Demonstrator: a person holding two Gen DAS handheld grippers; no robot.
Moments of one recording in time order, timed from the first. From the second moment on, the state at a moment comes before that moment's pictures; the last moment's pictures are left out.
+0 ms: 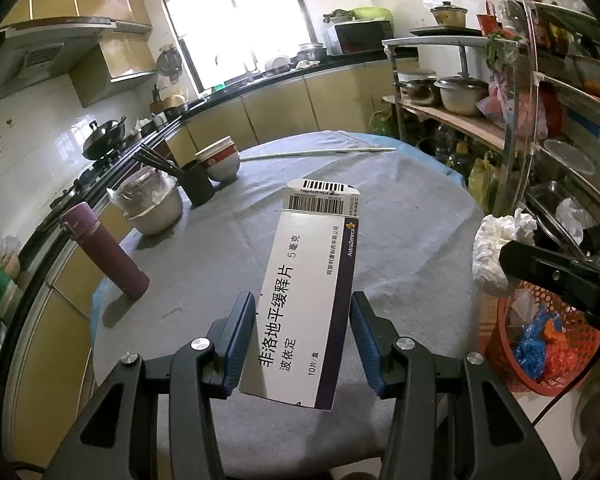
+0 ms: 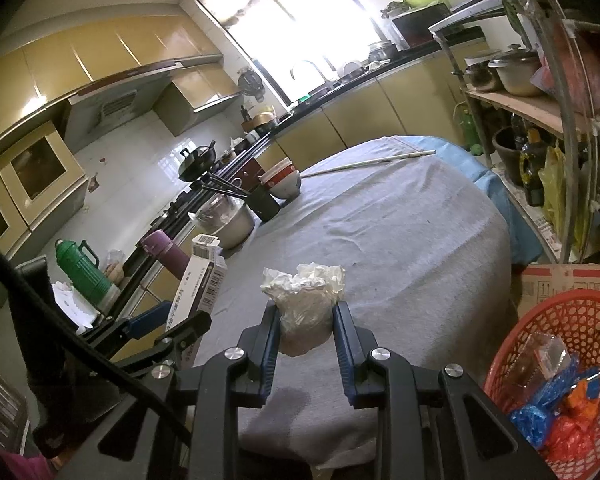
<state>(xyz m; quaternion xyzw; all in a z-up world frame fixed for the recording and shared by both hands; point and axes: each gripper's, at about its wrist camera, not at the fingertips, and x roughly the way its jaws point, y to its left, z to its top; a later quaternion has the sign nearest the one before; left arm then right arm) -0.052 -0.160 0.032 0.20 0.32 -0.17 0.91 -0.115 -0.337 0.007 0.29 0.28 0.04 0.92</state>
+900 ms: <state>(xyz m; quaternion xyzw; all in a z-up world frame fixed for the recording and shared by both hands) -0.056 -0.175 0.021 0.22 0.33 -0.19 0.90 -0.113 -0.347 -0.002 0.30 0.28 0.04 0.91</state>
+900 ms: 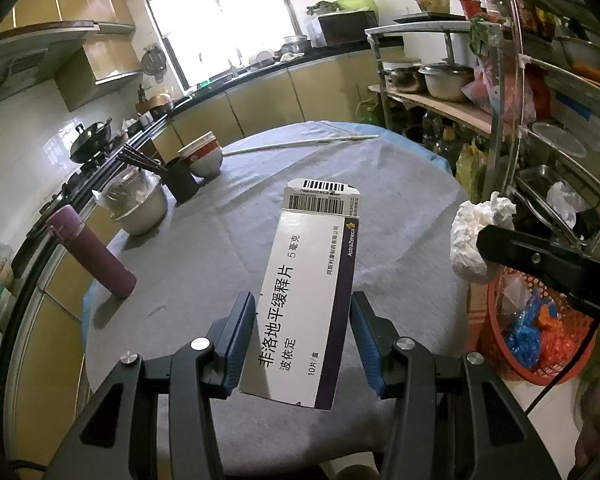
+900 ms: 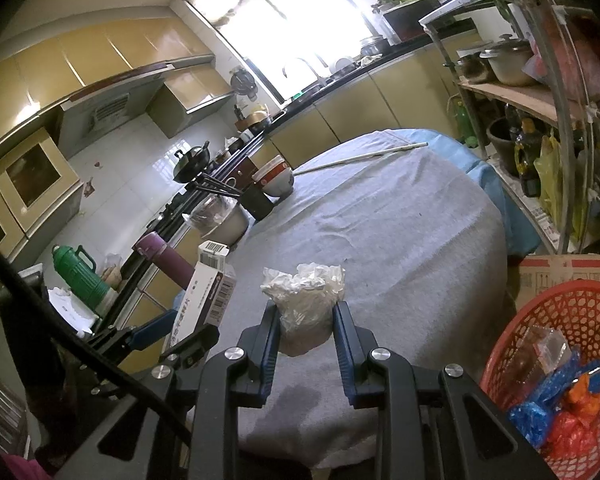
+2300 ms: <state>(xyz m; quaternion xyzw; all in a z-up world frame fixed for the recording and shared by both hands) -0.076 -0.204 0.019 0.25 0.32 -0.22 0.89 -0.140 -0.379 -0.010 0.32 0.28 0.00 0.91</state>
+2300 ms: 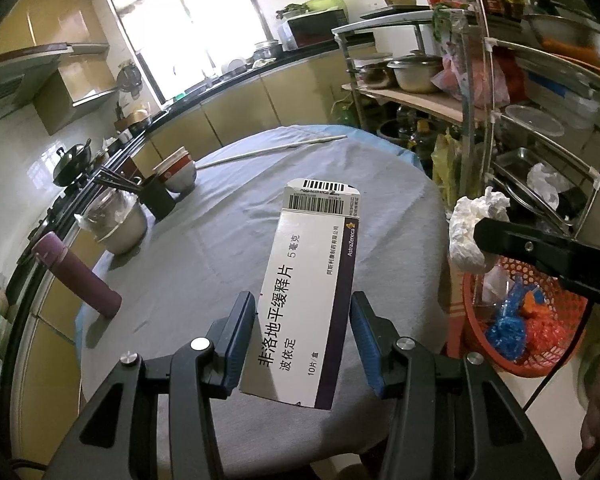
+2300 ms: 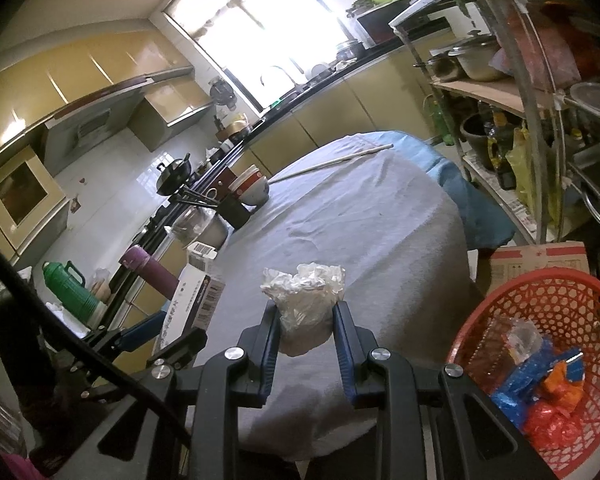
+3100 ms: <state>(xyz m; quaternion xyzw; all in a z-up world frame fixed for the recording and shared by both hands) -0.105 -0.244 0.017 0.28 0.31 -0.28 0.86 -0.173 -0.422 -0.027 0.34 0.28 -0.05 0.90</state>
